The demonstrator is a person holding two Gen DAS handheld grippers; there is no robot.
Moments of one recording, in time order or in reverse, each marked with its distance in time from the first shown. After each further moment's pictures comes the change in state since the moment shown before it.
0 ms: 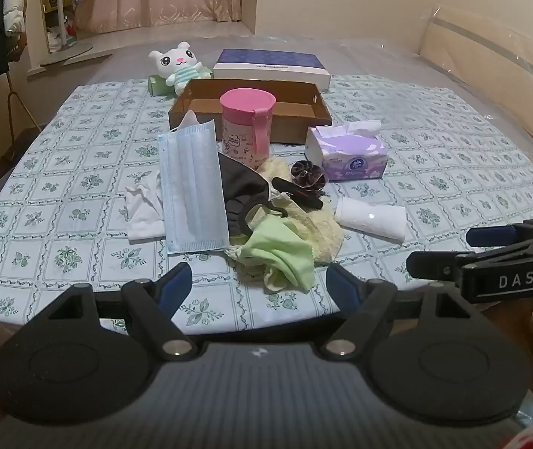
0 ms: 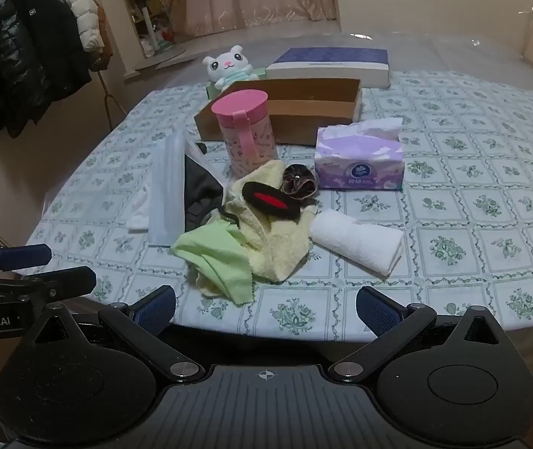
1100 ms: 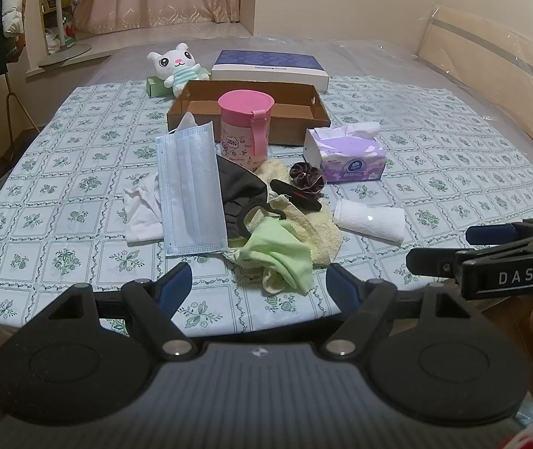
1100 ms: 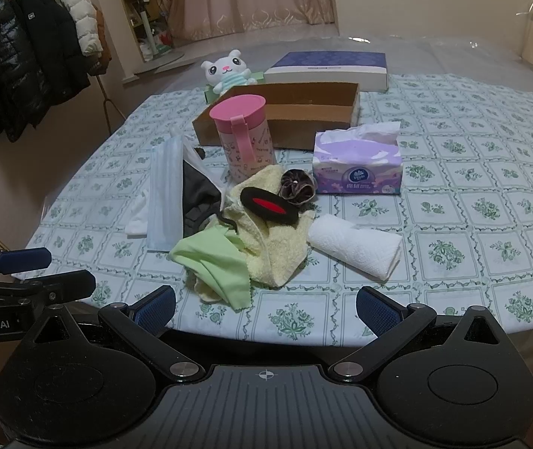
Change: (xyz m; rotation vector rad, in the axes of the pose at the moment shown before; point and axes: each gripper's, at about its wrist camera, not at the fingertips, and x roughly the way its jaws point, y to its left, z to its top) left arm -0.001 -0.003 0.004 0.000 -0.002 -0.005; right arm -0.001 0.000 0.004 -0.002 -0.006 -0.004
